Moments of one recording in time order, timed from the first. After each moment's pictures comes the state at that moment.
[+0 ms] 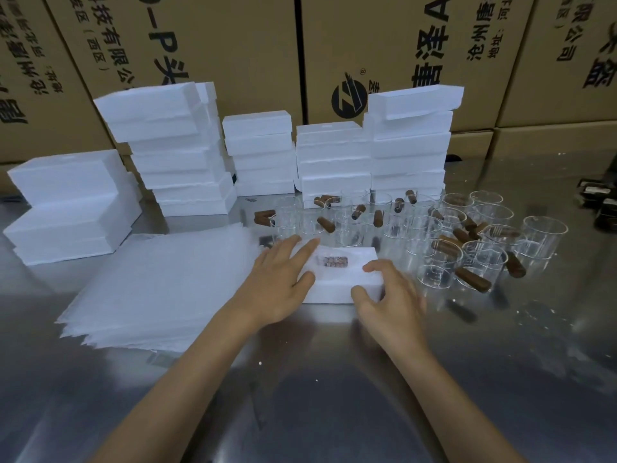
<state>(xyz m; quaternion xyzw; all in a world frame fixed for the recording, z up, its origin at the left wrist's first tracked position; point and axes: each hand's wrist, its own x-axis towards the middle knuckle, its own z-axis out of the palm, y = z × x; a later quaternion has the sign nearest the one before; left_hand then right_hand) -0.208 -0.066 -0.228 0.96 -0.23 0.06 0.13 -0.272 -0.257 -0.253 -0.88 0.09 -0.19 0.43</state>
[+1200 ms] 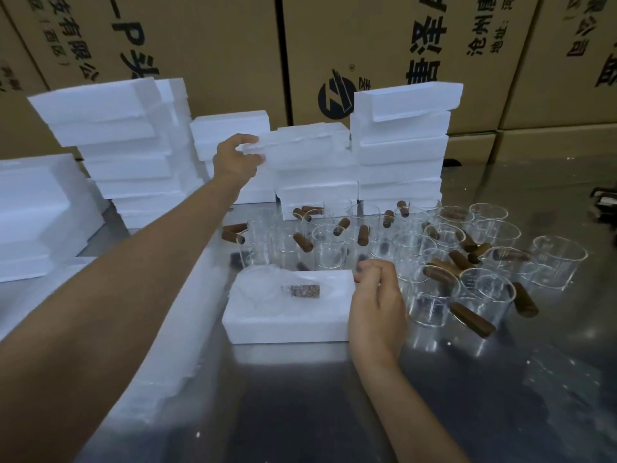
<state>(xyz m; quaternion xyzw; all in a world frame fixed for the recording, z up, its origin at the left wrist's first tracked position) 0.014 -0.084 -0.130 0.79 -0.01 0.20 0.58 -0.212 -0.262 -0.250 -0.73 0.20 -0.26 0.60</state>
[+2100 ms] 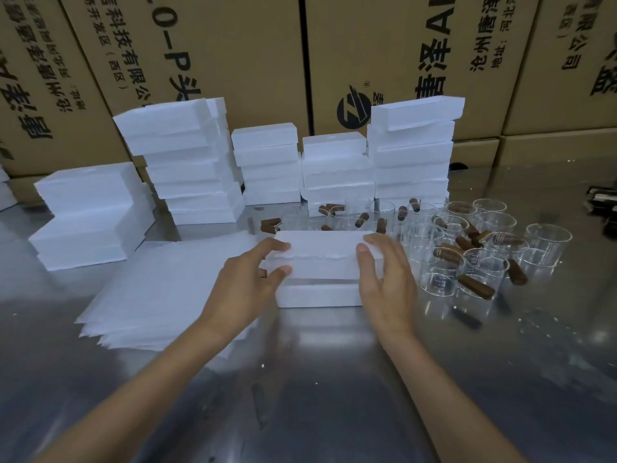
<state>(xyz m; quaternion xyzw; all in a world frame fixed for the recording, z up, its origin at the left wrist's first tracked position) -0.250 -0.043 -0.191 0.91 -0.10 0.15 0.36 -0.235 -0.249 -0.247 -0.77 0.03 -0.37 0.53</state>
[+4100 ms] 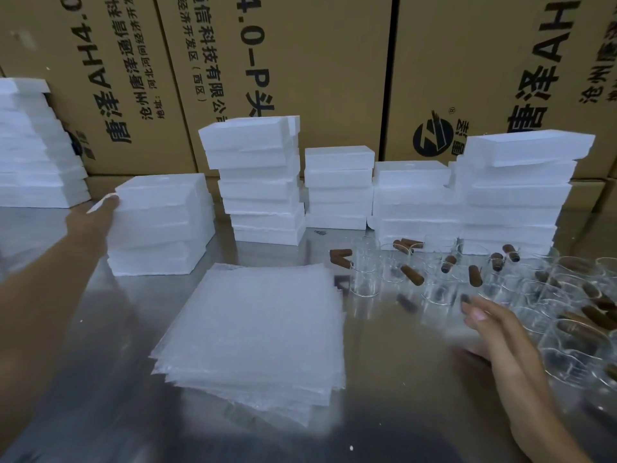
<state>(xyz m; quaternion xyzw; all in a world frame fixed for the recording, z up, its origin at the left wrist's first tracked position) -0.085 0.325 -0.137 0.64 0.35 0.34 0.60 -0.232 -0.257 -0.250 -0.71 0.01 -0.22 0.67</state>
